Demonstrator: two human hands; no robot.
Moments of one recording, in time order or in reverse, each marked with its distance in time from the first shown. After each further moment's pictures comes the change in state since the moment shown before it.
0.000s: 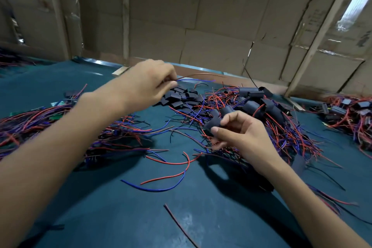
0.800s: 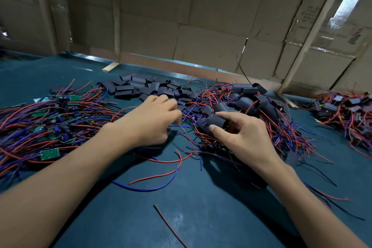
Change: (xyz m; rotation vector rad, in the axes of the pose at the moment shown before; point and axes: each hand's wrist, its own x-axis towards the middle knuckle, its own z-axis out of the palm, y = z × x) left_hand -0.027 0.016 0.075 0.231 -0.399 0.080; right_hand -0.002 0.003 -0.013 -0.843 0.201 -0.283
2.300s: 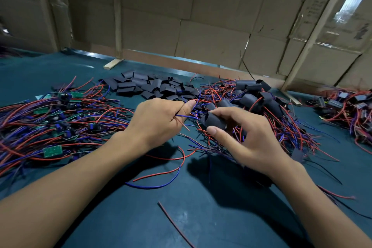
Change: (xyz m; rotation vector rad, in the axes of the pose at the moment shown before) left_hand -0.005 0.032 0.000 -0.337 0.492 -0.298; right_hand -0.006 -0.005 -0.007 0.087 -0.062 -0.424
